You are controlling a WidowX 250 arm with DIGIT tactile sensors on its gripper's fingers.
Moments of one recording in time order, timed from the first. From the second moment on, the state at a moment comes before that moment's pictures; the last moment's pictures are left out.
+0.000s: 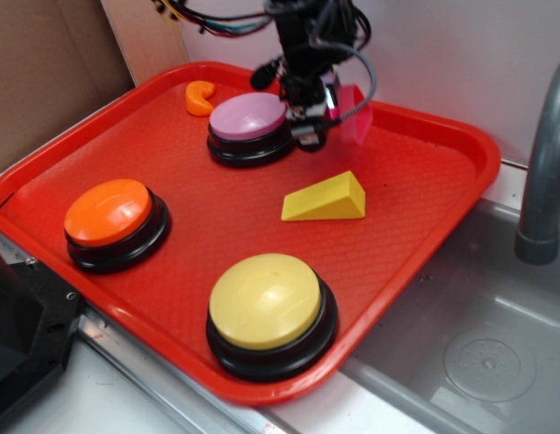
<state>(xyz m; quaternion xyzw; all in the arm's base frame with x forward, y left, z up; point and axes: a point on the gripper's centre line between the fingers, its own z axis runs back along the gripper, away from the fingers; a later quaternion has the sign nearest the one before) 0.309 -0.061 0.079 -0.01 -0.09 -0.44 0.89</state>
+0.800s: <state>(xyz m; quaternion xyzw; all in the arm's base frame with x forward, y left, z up) 0.207 0.010 0.206 -0.03 -0.03 -0.05 1.00</state>
